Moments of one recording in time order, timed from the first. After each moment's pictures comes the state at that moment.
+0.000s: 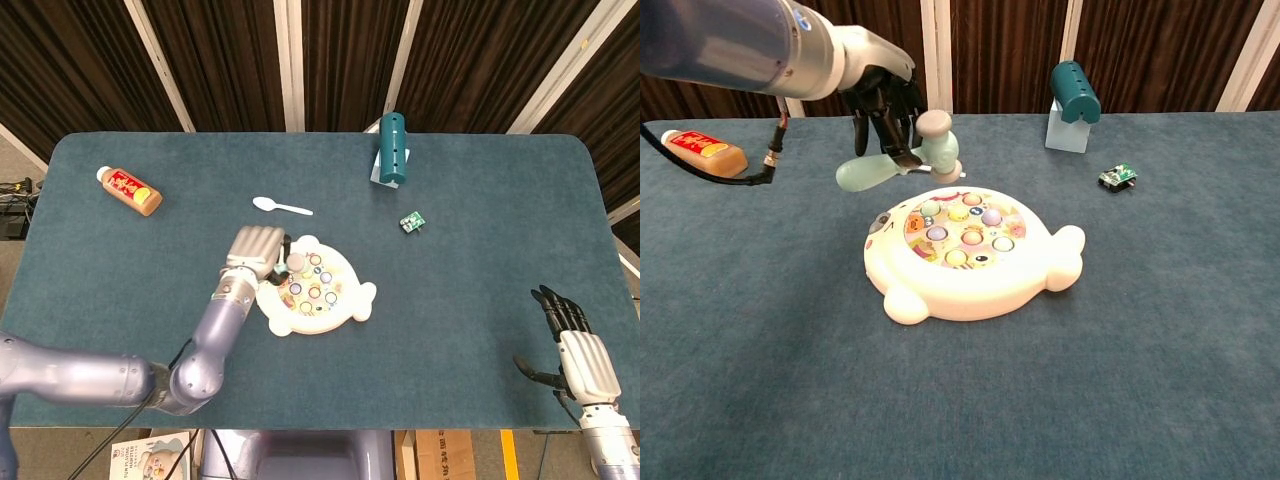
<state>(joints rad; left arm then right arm) -1.25 -1.45 -0.40 -1.82 0.03 1.16 0.91 0.10 -1.08 0.04 -1.70 -1.49 1.39 0.23</state>
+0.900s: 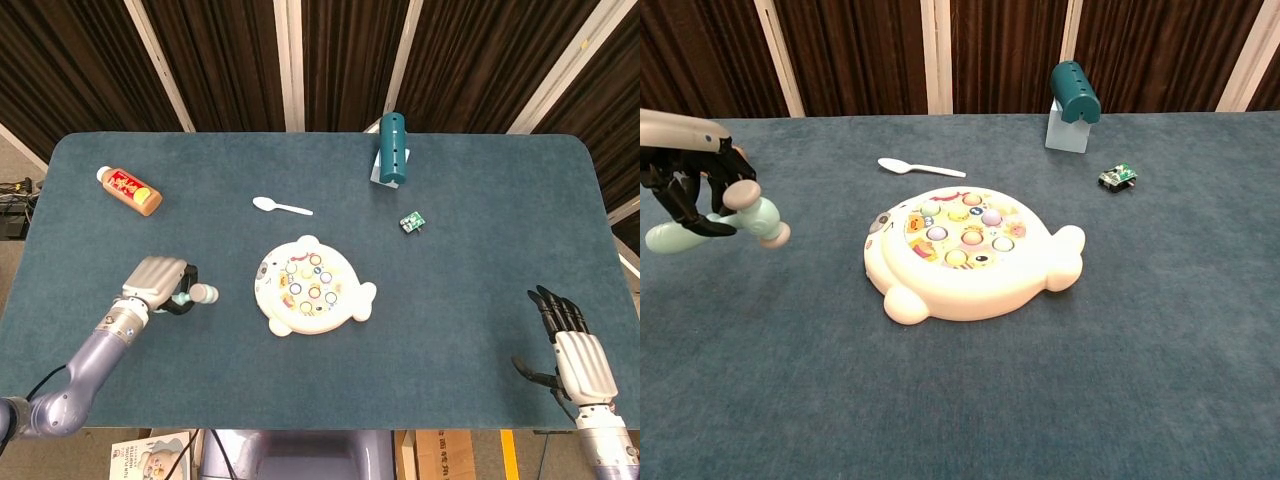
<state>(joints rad) -0.86 -1.14 -0.06 -1.86 0.65 0.87 0.48 0.10 -1.10 0.04 -1.70 -1.50 1.40 0.16</state>
